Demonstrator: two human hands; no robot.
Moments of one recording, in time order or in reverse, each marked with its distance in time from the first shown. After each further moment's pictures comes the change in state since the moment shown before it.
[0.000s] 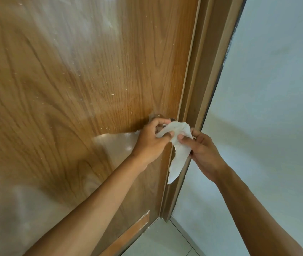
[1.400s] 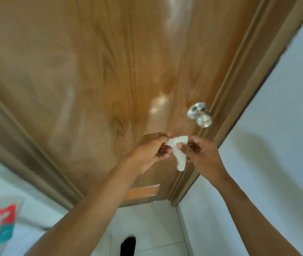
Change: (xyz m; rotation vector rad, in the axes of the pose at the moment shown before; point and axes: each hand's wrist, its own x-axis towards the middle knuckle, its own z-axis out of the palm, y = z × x) left_hand -0.118 -0.019 0.026 -0.571 0.383 -0.556; right_hand -0.042 0.029 -0.010 -0.311 -0.440 -0.142
